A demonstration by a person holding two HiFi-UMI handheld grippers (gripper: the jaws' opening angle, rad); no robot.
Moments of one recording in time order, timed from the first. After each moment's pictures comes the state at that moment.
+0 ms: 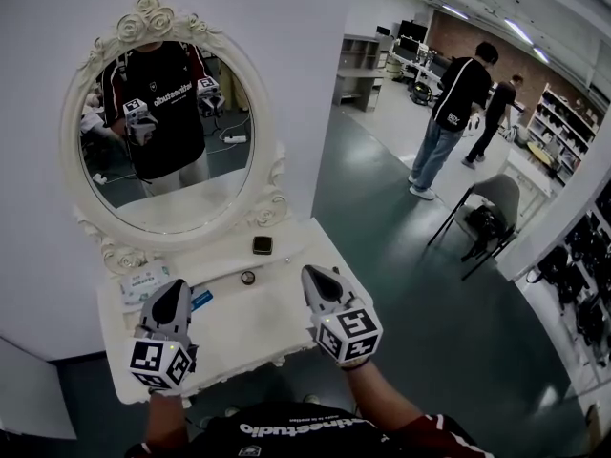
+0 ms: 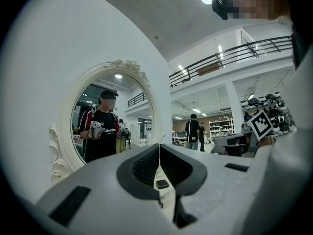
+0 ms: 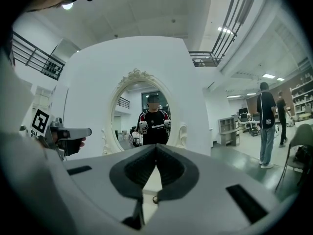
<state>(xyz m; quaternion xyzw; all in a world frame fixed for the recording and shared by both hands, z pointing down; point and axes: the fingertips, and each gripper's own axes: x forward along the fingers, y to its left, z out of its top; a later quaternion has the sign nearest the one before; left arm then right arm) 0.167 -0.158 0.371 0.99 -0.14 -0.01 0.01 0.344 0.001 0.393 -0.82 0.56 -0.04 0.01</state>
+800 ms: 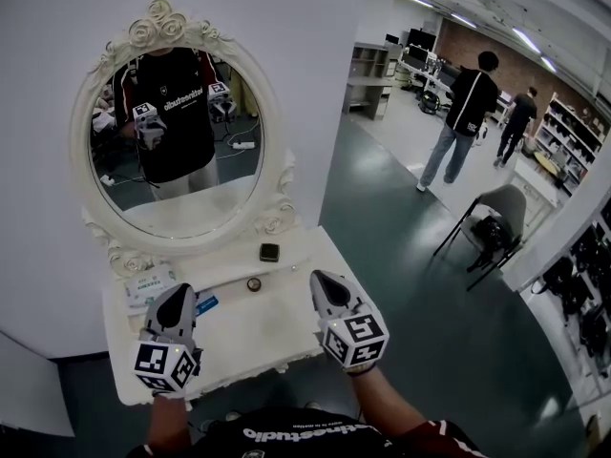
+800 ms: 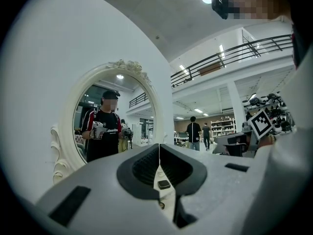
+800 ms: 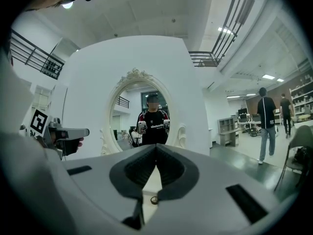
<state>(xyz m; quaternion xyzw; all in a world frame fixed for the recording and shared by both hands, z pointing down) 0.167 -0.163 0.370 0.99 -0.15 -0.01 0.01 0.352 -0.001 0.390 -0.83 0.56 -0.05 0.01</state>
